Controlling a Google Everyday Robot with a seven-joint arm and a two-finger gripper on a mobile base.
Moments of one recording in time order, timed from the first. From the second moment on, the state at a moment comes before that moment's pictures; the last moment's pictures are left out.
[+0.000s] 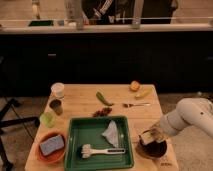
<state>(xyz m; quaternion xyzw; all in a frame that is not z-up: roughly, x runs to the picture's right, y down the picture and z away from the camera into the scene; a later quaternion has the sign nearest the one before) 0.263 0.228 0.712 -0.27 -0.20 -0.13 0.93</state>
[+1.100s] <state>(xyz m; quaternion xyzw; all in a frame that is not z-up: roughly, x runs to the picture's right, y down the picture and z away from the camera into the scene) 0.269 0.234 0.714 -0.29 -0.19 -0.12 0.93</state>
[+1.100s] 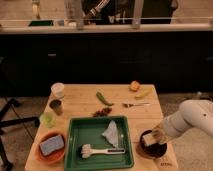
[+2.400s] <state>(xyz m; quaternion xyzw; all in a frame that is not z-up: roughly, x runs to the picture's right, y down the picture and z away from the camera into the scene) 0.281 0.241 0.712 -0.31 -0.19 -0.15 0.92</state>
